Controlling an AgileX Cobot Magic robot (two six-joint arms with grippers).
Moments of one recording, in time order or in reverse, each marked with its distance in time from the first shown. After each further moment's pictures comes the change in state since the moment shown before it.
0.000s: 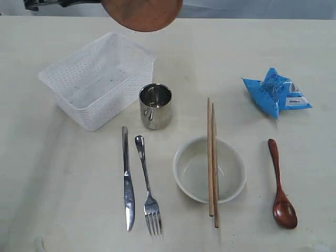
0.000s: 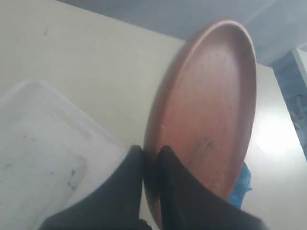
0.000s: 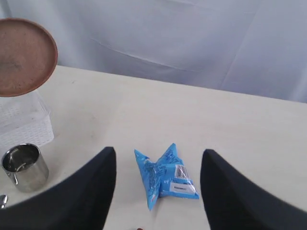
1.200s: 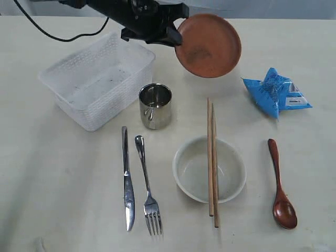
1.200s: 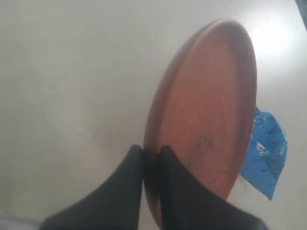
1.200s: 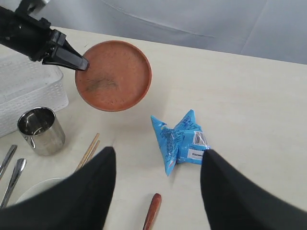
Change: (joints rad) left arm -0.150 0.614 -0.501 -0.032 0.182 0.125; right arm 0.000 0.000 0.057 0.102 0.000 0.010
